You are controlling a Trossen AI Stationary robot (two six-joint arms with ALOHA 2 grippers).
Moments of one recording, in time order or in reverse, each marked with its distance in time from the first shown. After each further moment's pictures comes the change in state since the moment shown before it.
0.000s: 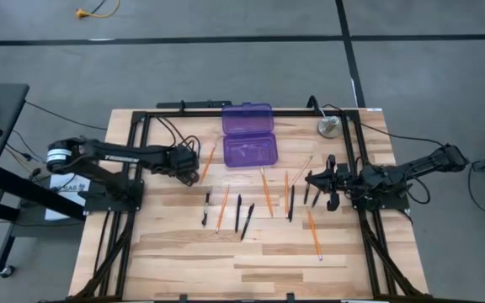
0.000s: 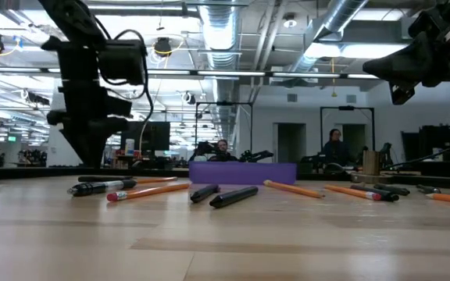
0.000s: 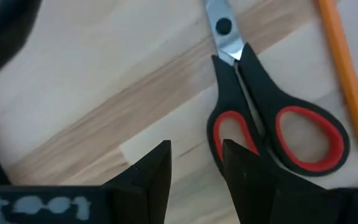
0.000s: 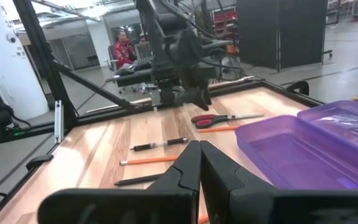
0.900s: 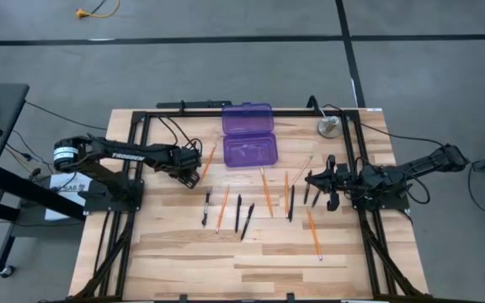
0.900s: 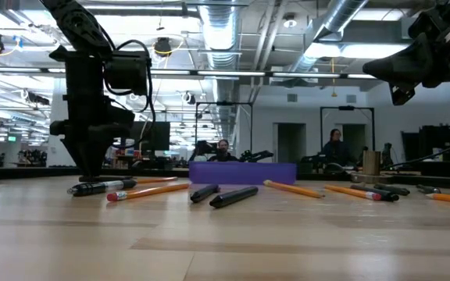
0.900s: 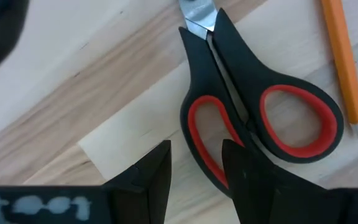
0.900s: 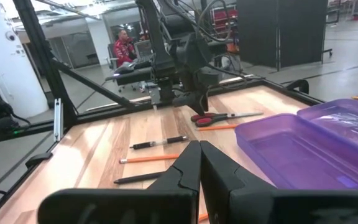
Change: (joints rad) left arm 0.039 0.066 0.000 0.036 0.135 0.053; right arm 0.000 0.000 0.000 -0.008 -0.001 0.001
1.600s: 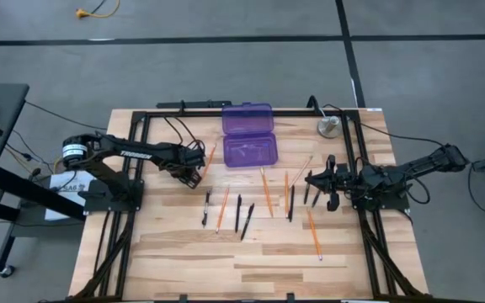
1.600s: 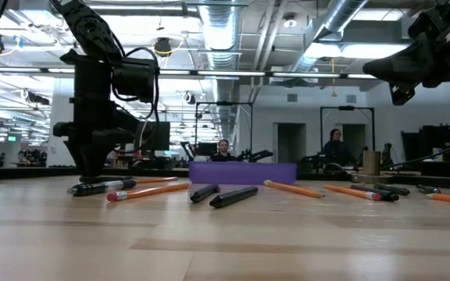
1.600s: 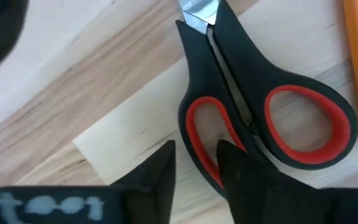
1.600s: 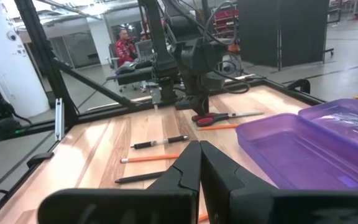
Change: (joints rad) left arm 0.022 0.087 0.050 -0.026 0.005 0.006; right arm 0.000 0.000 0.000 0.000 -0.004 0.001
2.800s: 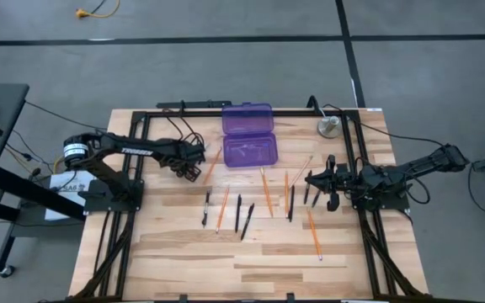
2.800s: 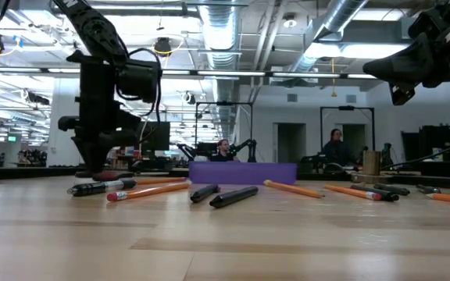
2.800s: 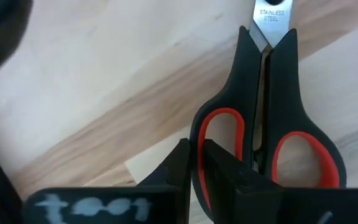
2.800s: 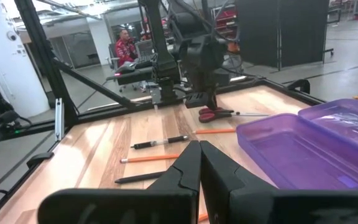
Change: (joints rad) left arm 0.040 0.006 0.047 -0.067 -0.111 0.015; right arm 0.000 0.000 0.000 0.000 0.000 0.000
